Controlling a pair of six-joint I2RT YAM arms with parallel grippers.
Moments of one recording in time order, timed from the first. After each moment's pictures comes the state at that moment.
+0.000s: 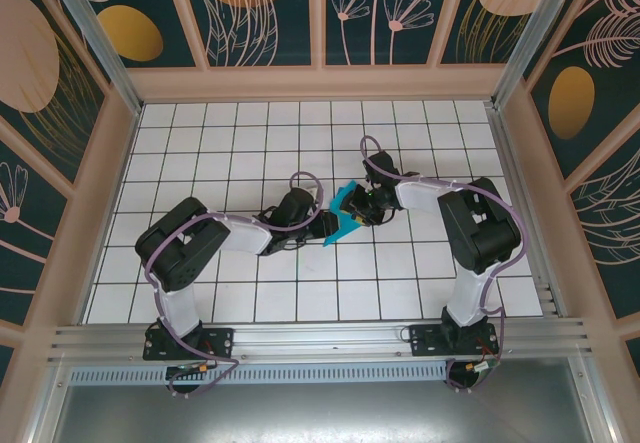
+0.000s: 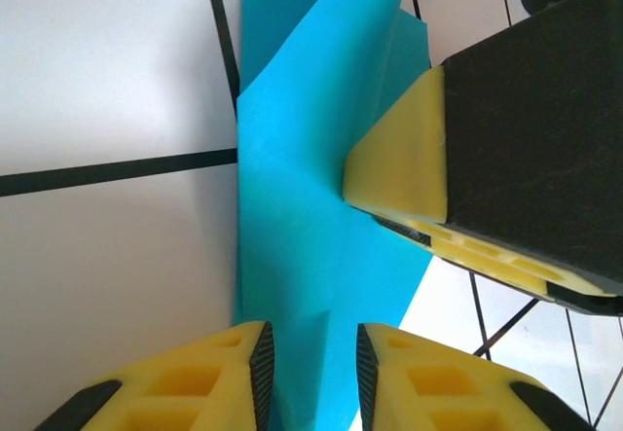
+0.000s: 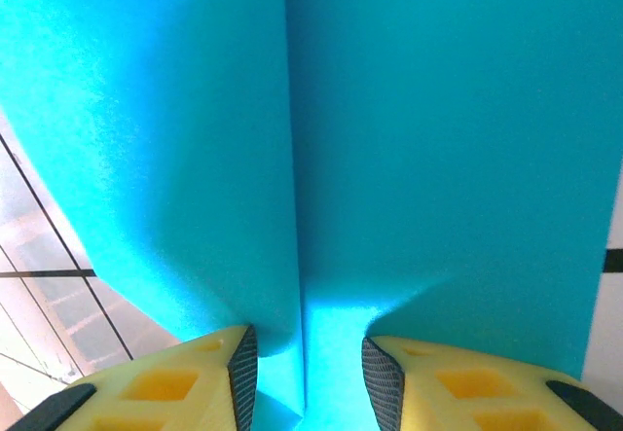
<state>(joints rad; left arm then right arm) -0.77 1.85 0.78 0.38 0.20 -0.83 0.47 1.86 1.01 -0.32 -0.39 0.90</state>
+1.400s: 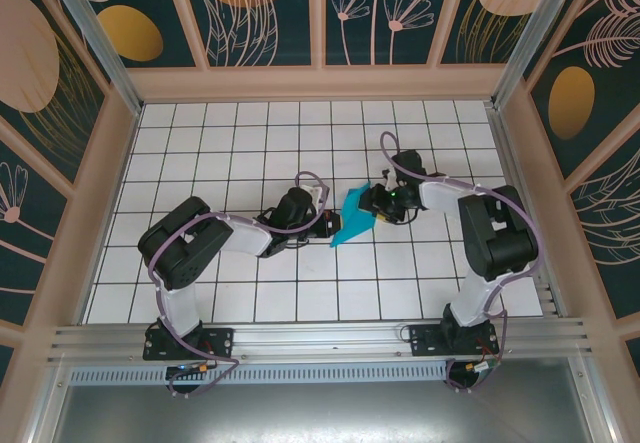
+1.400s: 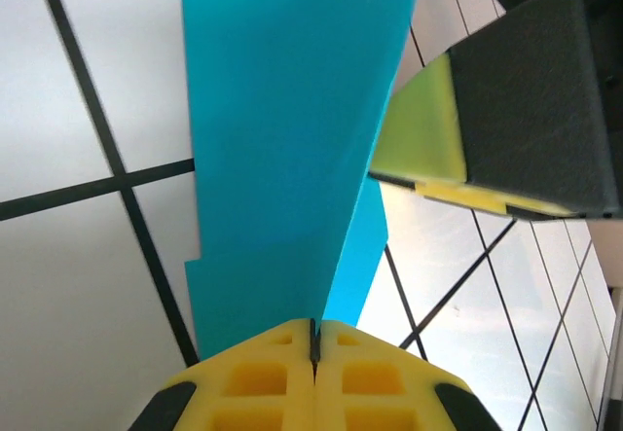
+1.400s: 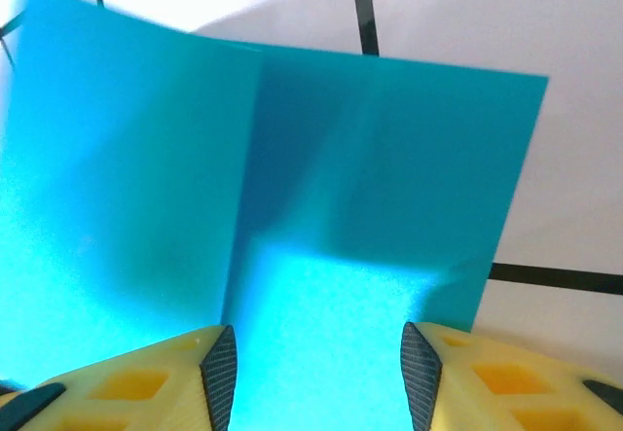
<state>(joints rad) -0.77 1.88 0.78 0.53 0.31 -0.77 0.31 1.74 0.94 -0.33 -0.50 0.57</state>
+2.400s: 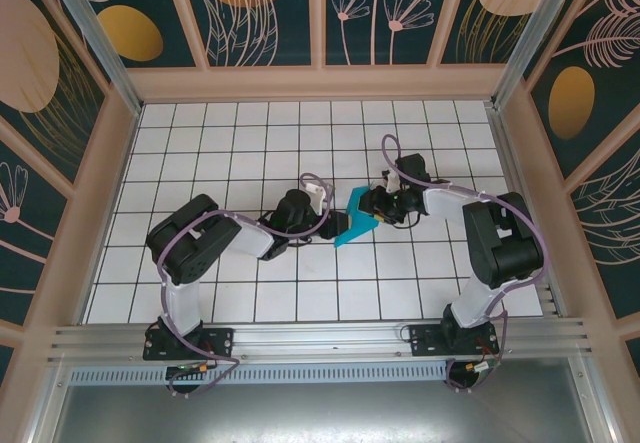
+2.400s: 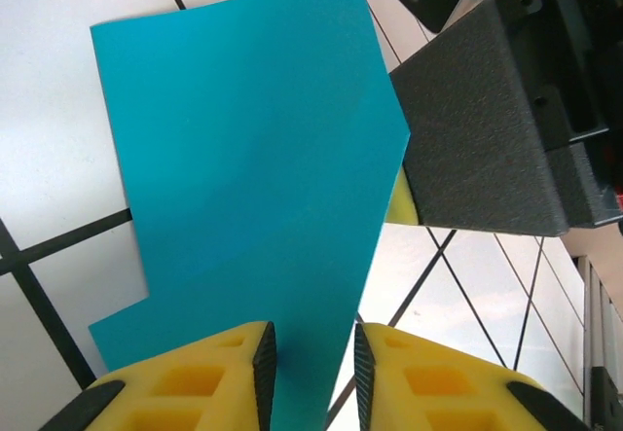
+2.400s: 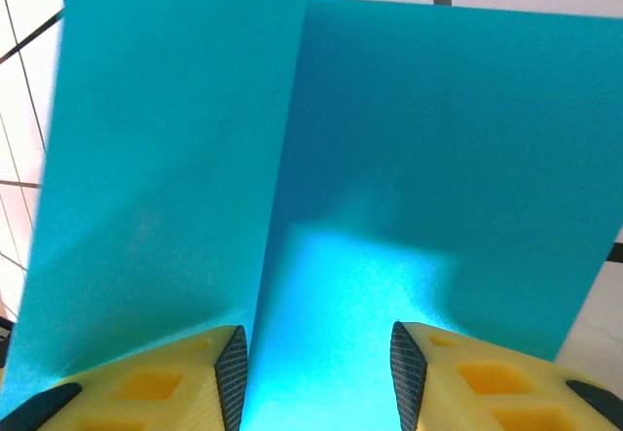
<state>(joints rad) -0.77 1.93 0.76 0.74 0.38 -0.68 0.31 1.70 0.87 -0.24 -0.55 0.58</state>
